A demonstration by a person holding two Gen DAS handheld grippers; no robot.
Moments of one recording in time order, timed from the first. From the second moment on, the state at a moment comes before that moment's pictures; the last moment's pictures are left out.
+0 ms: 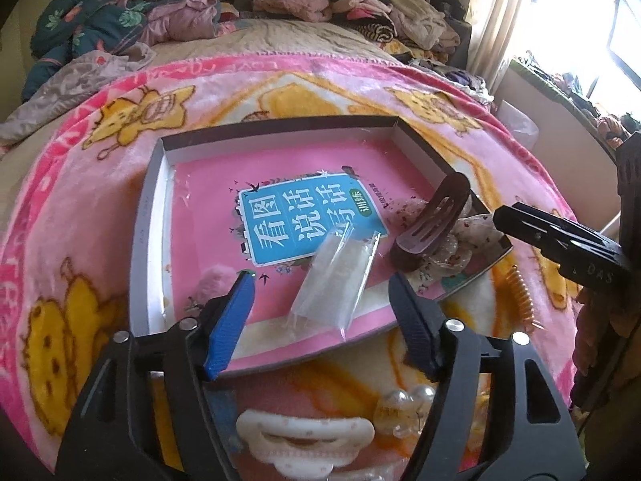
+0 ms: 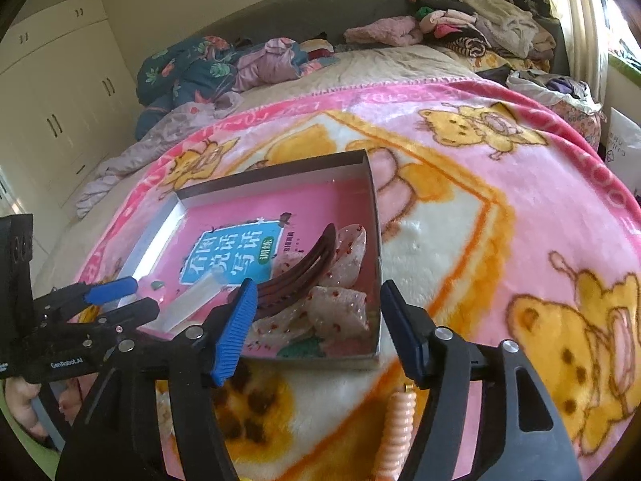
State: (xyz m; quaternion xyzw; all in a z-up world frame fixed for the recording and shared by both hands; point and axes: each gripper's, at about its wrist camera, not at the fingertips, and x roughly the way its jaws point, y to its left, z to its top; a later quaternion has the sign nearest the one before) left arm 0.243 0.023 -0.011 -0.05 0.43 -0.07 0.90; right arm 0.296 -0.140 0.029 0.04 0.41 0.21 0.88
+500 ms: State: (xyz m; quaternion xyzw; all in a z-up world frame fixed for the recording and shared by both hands) left arm 0.202 0.033 0.011 -0.05 0.41 -0.04 0.91; right arm 0.257 -0.149 0.051 0.04 0.39 0.19 0.90
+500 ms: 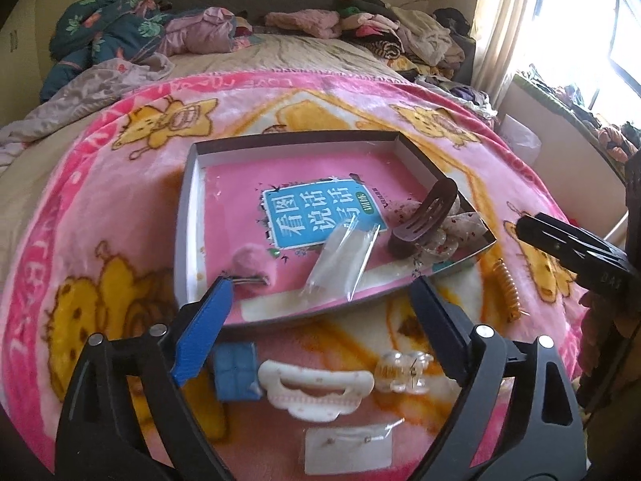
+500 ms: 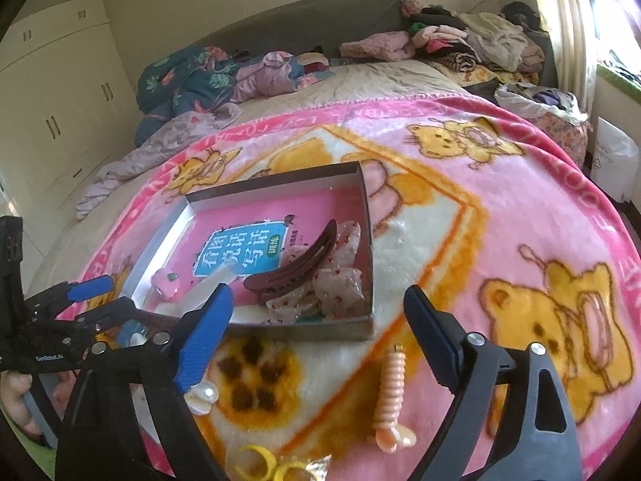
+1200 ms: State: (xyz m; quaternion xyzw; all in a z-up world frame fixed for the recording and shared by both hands) left arm 0.146 0.050 0.015 -0.07 0.40 -0.02 0.91; right arm 0.199 -0.166 0.079 0.03 0.37 0.20 0.91
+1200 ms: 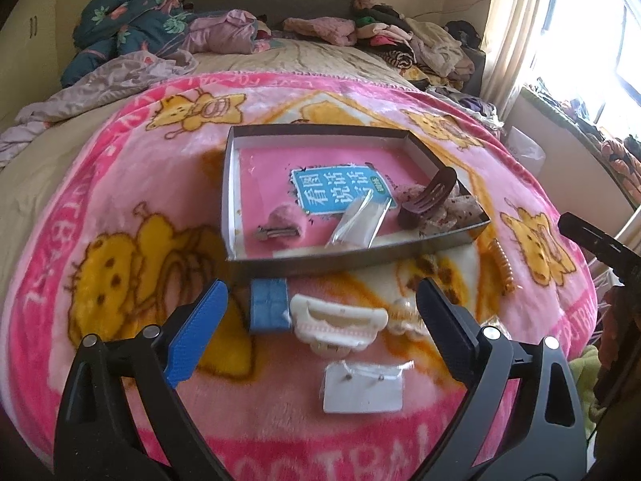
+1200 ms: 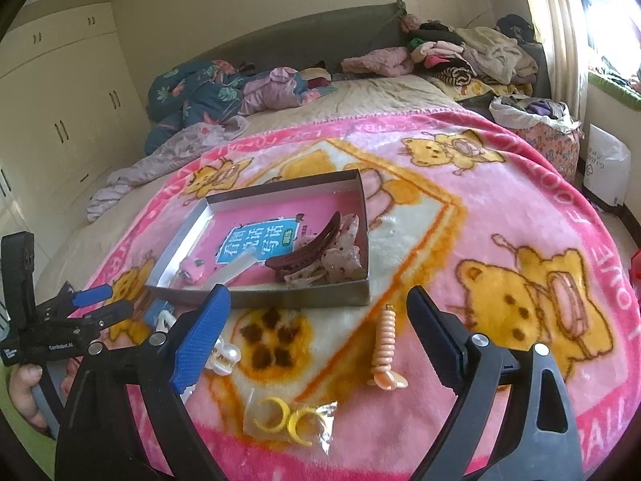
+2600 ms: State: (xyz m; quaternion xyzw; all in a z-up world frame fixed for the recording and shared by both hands) left arm 0.072 0.075 -0.025 -0.07 0.44 0.01 0.90; right arm 0.125 -0.097 0.030 -0.07 0.39 0.29 0.87
